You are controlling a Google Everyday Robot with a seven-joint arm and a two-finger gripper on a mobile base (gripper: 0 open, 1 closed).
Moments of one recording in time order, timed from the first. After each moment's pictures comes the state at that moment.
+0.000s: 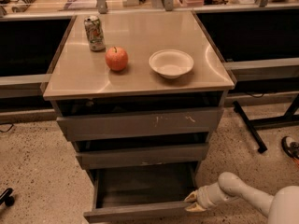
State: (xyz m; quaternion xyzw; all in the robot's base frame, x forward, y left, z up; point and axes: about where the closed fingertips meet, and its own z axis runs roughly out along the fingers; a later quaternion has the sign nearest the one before) arm 0.463 -0.195 0.190 -0.68 0.65 0.24 0.24
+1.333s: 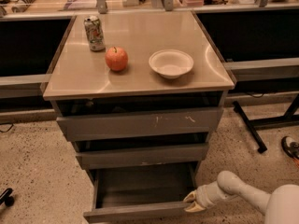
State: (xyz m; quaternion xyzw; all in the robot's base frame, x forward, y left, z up) arm 0.465 -0.189 0.188 -0.68 0.65 0.25 0.24
